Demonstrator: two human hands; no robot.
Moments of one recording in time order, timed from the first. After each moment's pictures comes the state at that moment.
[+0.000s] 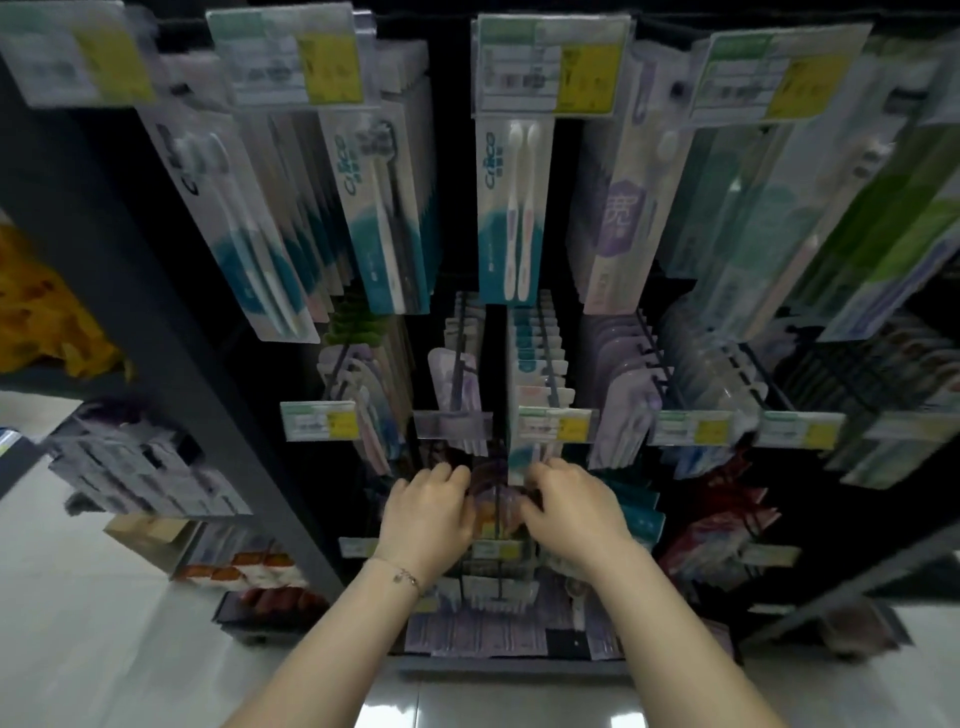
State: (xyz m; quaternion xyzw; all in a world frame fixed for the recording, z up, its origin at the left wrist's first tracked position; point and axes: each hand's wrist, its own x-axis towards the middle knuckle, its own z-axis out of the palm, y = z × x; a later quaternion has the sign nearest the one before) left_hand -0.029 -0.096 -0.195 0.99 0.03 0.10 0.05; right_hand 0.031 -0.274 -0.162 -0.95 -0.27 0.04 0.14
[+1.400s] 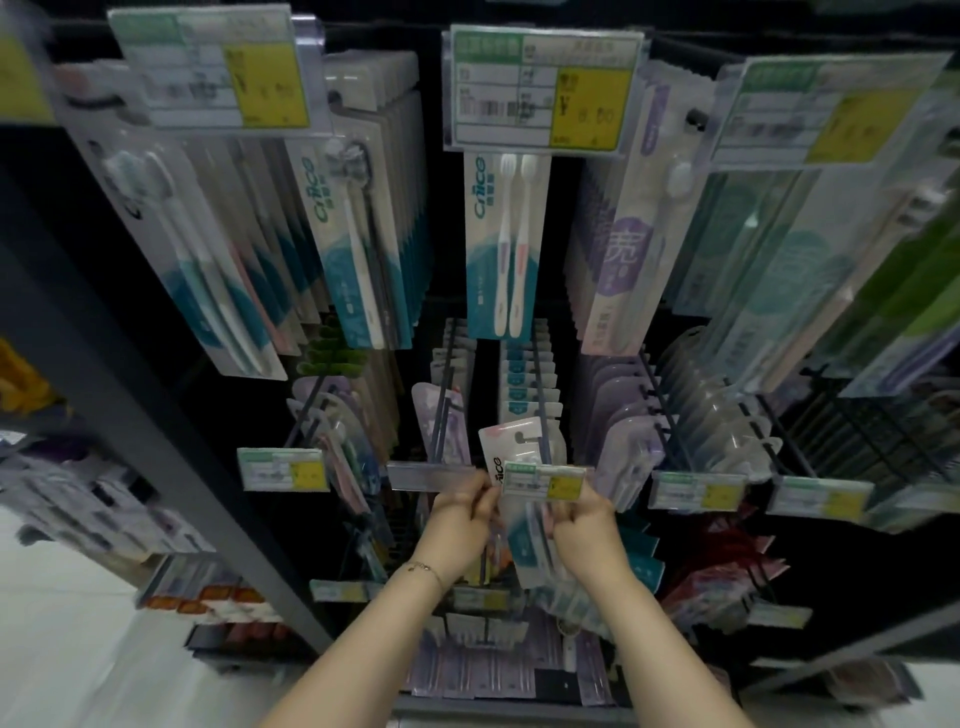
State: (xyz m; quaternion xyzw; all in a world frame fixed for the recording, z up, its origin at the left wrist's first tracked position) left_hand 0.045 -0.122 -0.215 0.83 0.14 0.01 0.55; right_hand 0.084 -0.285 -0.186 -0.82 -0.10 0.08 0.56
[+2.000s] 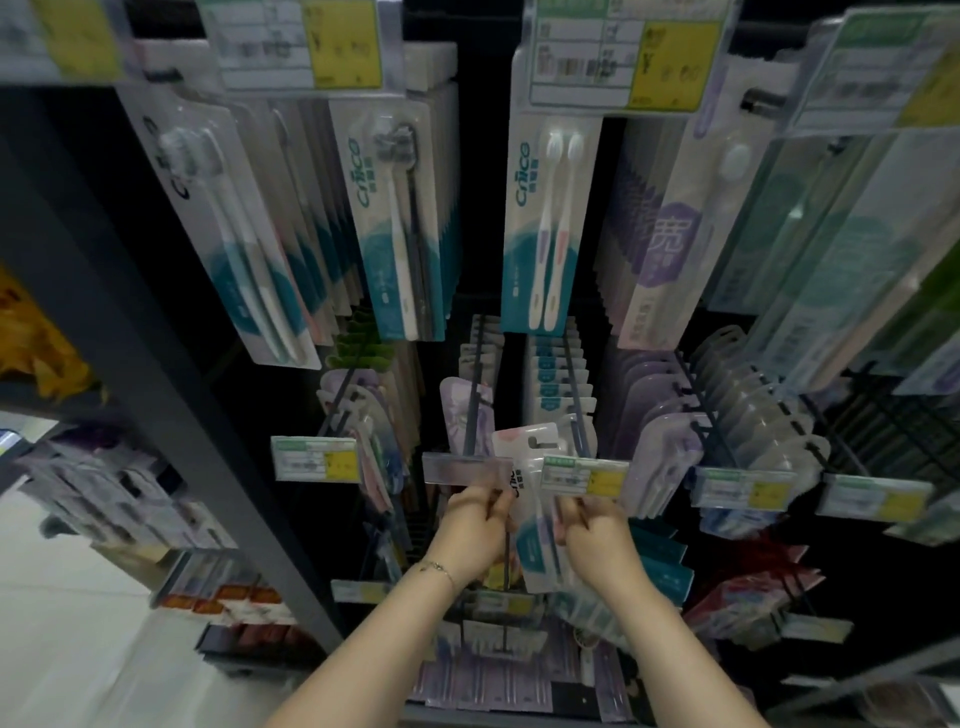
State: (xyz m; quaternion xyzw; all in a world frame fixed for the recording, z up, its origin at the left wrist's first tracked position) left_hand 0.043 -0.105 -0.225 0.83 0.16 0.01 0.53; right_hand 0.082 -0.266 -0.215 -0.85 -0.08 0.08 0.51
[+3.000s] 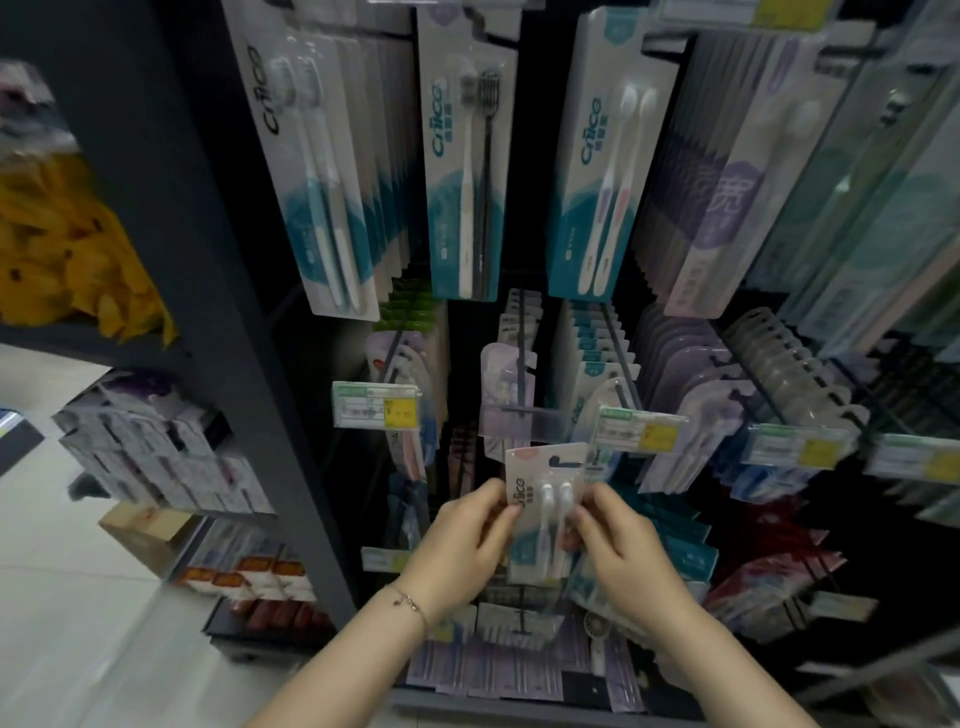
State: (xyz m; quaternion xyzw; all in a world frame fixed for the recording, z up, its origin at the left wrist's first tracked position) left_hand -0.048 -0.071 -0.212 0.87 -0.01 0.08 0.49; right_hand 0.010 -0.263 -0.201 -0.82 -0.25 0.07 0.50
